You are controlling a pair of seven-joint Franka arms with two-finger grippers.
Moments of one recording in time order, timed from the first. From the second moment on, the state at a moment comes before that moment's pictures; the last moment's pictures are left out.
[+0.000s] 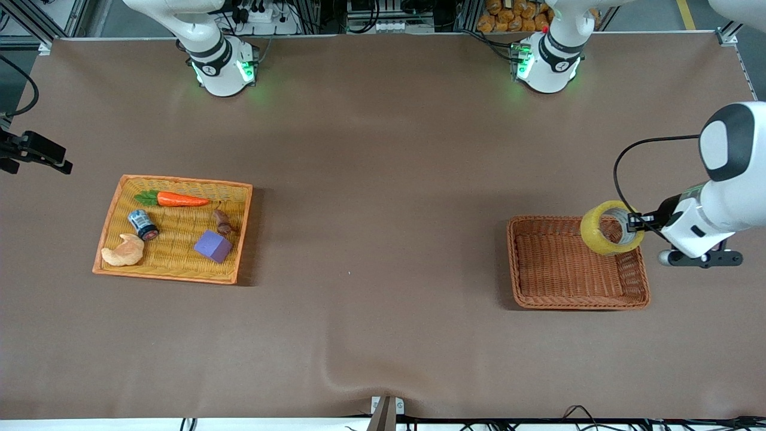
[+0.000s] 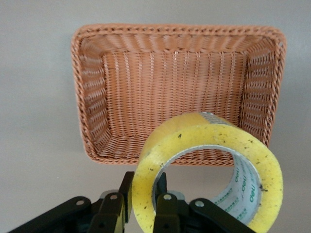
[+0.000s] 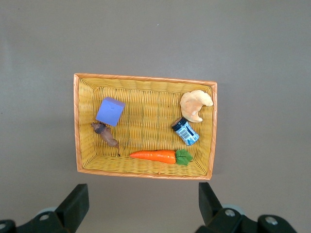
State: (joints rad) left arm 0.06 0.32 -0.08 -1.63 0.02 1.80 0.00; right arm -0.01 0.02 -0.10 -1.57 0.00 1.58 -0.09
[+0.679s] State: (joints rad) left arm 0.07 0.49 -0.08 -1.64 0.02 1.96 0.00; right arm -0.01 0.02 -0.10 -1.57 0.00 1.59 -0.09
